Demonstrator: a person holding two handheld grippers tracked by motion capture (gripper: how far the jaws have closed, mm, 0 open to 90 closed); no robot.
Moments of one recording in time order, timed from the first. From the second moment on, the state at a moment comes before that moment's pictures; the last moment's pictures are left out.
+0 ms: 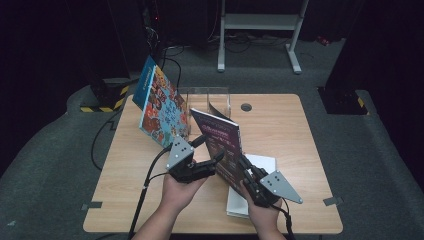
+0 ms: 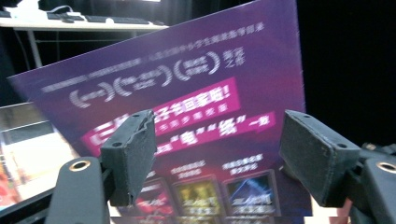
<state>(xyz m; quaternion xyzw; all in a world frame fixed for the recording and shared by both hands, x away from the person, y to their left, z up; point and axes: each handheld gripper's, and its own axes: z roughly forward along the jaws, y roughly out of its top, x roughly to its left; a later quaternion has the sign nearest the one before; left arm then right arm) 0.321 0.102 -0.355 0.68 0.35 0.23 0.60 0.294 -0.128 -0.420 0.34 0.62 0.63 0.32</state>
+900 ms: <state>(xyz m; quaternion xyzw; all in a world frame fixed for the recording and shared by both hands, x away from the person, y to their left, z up) 0.324 0.081 -0.346 0.69 0.35 0.21 0.60 0.283 -0.112 -0.424 0.32 0.63 0.63 0.32</state>
